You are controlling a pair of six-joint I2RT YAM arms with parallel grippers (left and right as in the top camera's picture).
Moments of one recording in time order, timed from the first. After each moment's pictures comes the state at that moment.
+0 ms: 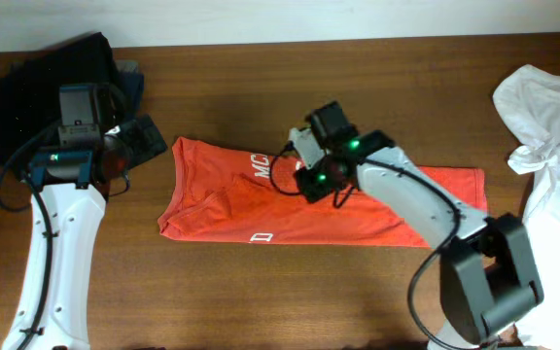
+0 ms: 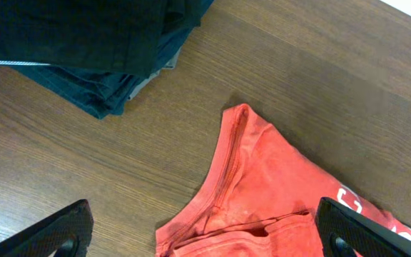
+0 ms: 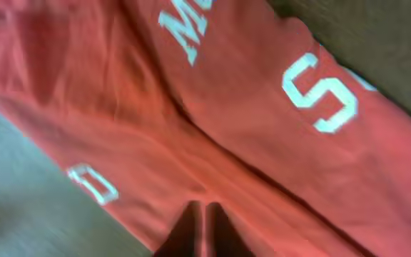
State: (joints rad) left arm 0.05 1.46 1.36 -0.86 -0.08 -0.38; right arm 0.45 1.81 1.33 -0.76 -0.26 -0.05
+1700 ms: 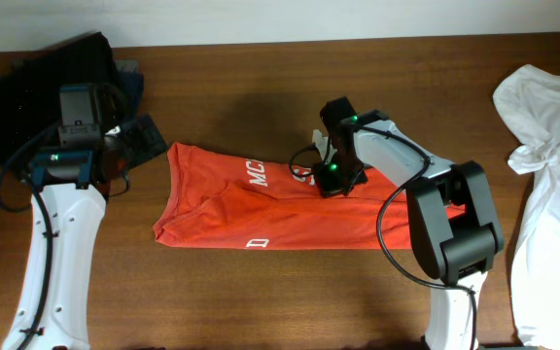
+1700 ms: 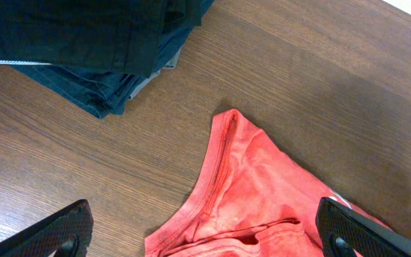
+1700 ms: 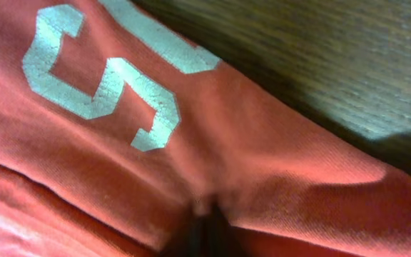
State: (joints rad) left arm 0.05 1.46 1.36 -0.86 -0.08 -0.38; right arm 0.34 2.13 1.50 -0.93 -0.25 0.02
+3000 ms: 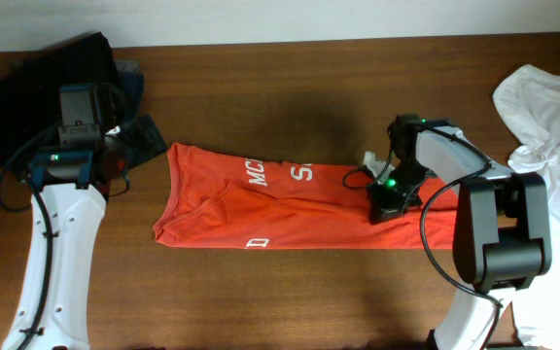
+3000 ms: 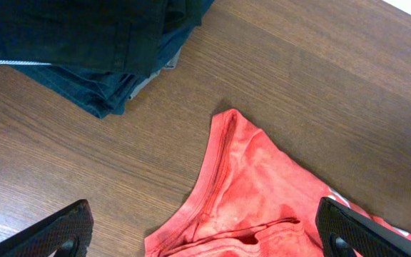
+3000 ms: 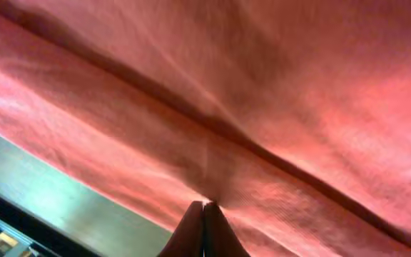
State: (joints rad) left arm 0.05 1.46 1.36 -0.86 -0.08 -0.38; right arm 0.07 2.01 1.30 -1.15 -0.34 -0.24
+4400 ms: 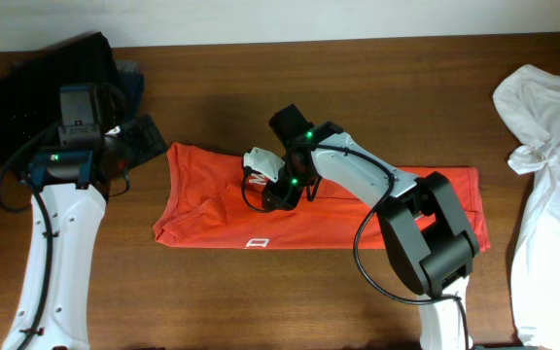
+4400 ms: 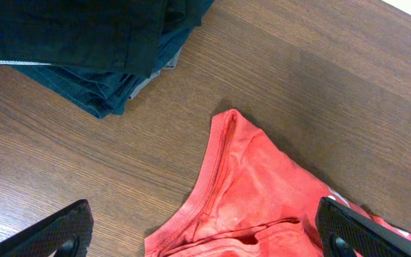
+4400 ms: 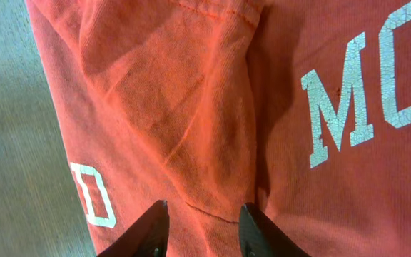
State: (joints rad) left arm 0.05 1.46 1.36 -0.86 -0.08 -0.38; right arm 0.54 2.13 1.55 -0.81 -0.49 -0.53
